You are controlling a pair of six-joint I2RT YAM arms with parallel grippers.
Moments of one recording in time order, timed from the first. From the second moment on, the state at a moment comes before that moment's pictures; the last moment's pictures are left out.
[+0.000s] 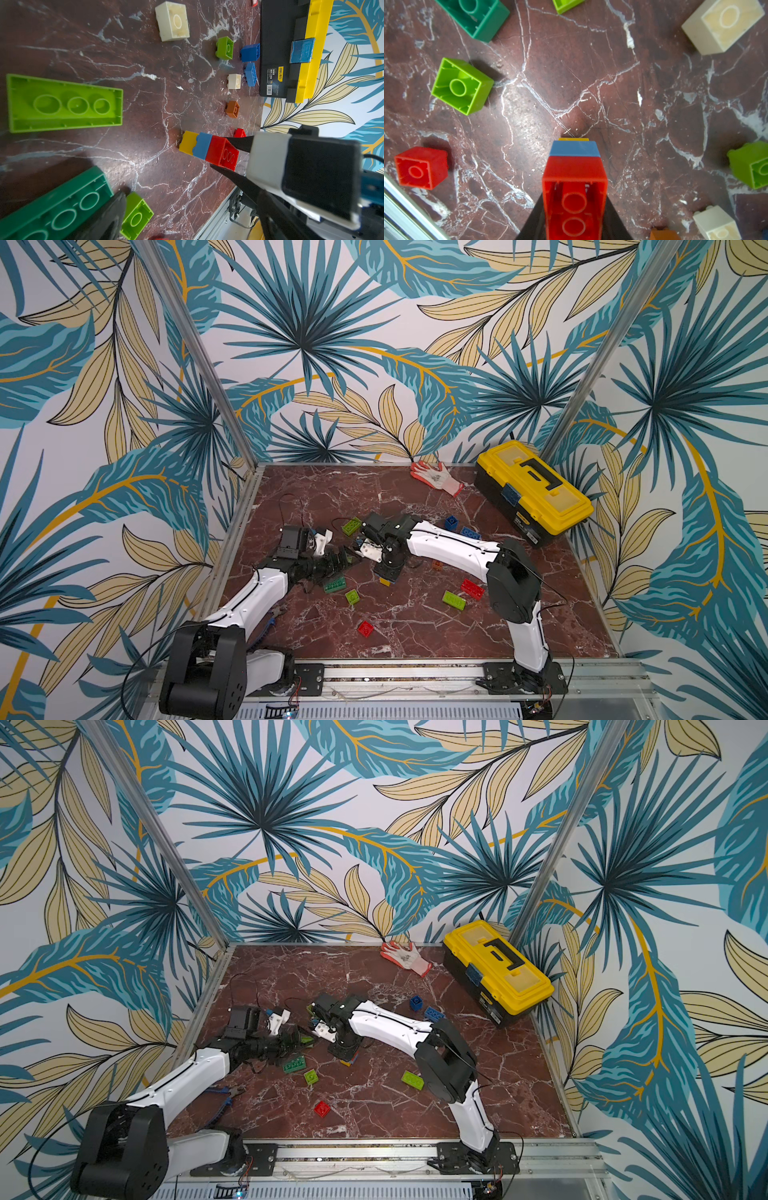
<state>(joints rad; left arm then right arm) -0.12 1.23 0.61 -0.32 0.78 -0.62 0.89 2.06 1.69 -1.02 0.01 -0.22</state>
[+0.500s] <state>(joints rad) -0.12 1.23 0.61 -0.33 0.78 -0.62 0.86 2.06 1.69 -1.02 -0.02 -0.40</state>
